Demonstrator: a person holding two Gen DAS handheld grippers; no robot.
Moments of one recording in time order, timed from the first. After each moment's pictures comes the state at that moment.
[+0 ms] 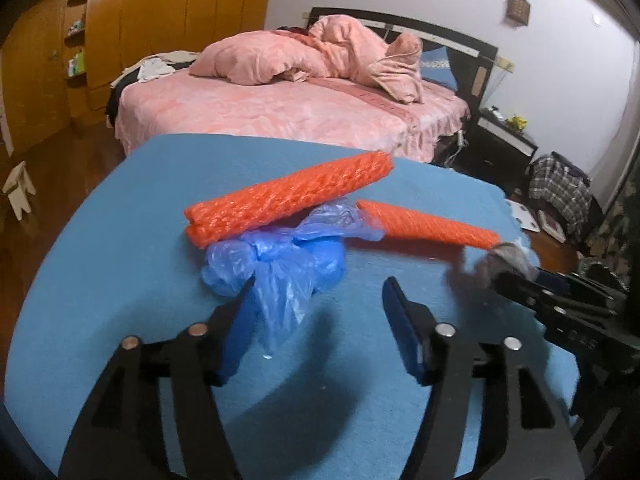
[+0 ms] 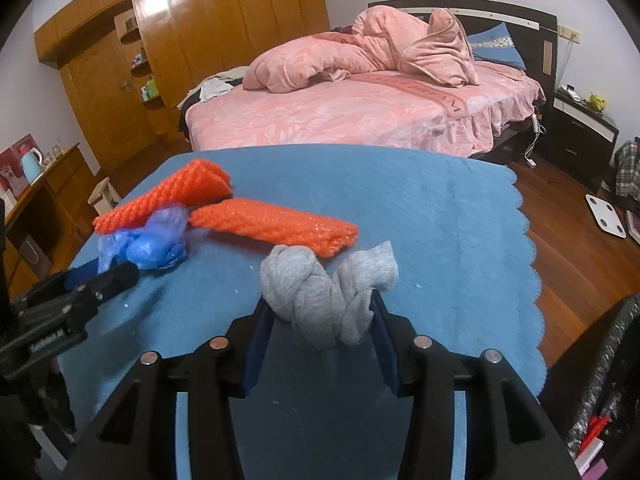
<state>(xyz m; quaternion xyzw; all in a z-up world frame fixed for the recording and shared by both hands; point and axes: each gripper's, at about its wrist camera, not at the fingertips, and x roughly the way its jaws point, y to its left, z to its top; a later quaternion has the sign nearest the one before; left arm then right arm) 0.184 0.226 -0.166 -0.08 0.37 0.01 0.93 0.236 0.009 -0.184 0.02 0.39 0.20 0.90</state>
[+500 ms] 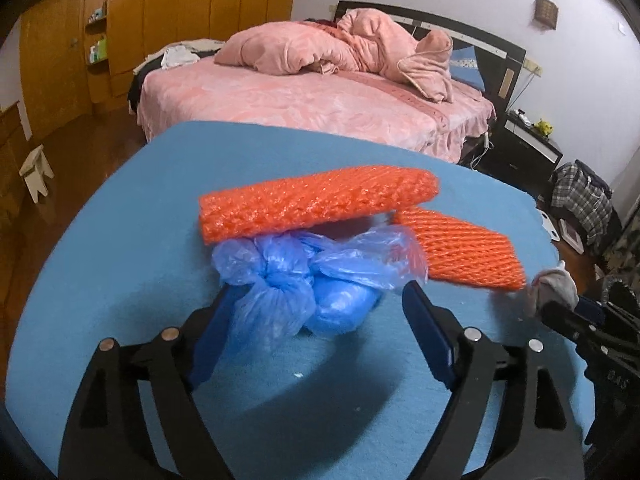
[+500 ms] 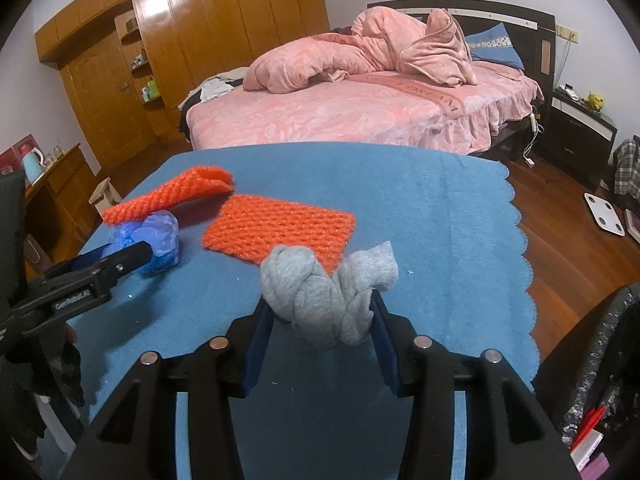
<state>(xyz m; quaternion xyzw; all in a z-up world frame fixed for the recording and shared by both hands) 0.200 0.245 -0.174 -0.09 0.38 0.05 0.92 0.226 0.004 -0.185 0.02 0.39 0.20 0.90</state>
